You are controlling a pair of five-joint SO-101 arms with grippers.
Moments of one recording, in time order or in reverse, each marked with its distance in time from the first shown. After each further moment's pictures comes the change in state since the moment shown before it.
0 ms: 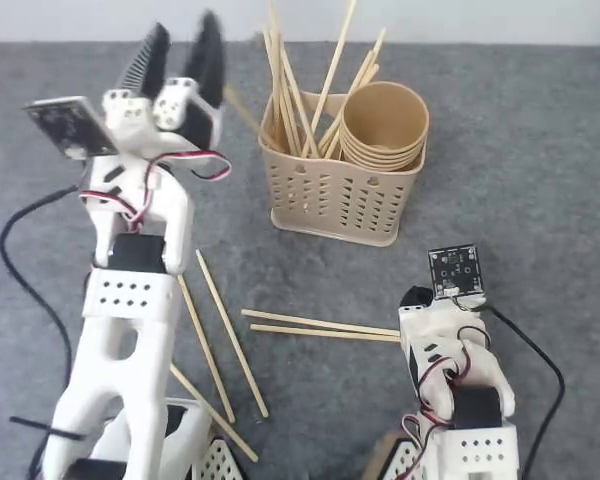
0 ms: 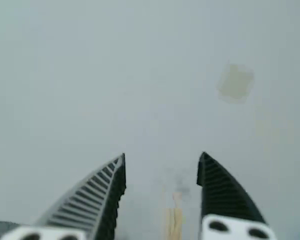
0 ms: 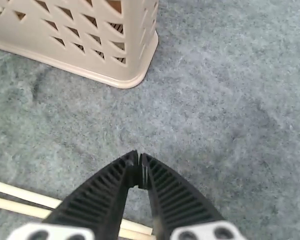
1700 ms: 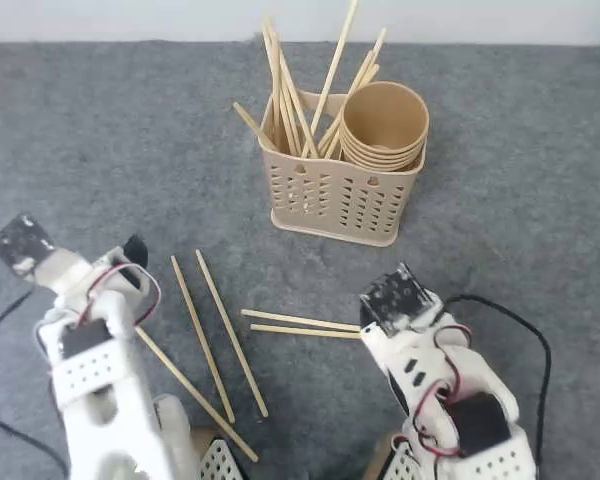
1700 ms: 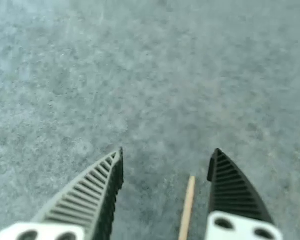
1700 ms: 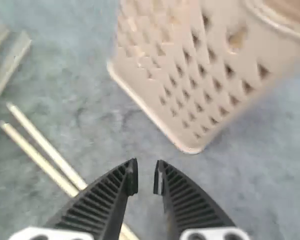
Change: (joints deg) left arm -30.2 -17.9 34.4 42.0 -0.3; right arm -19.8 5.8 -17.1 6.1 14.0
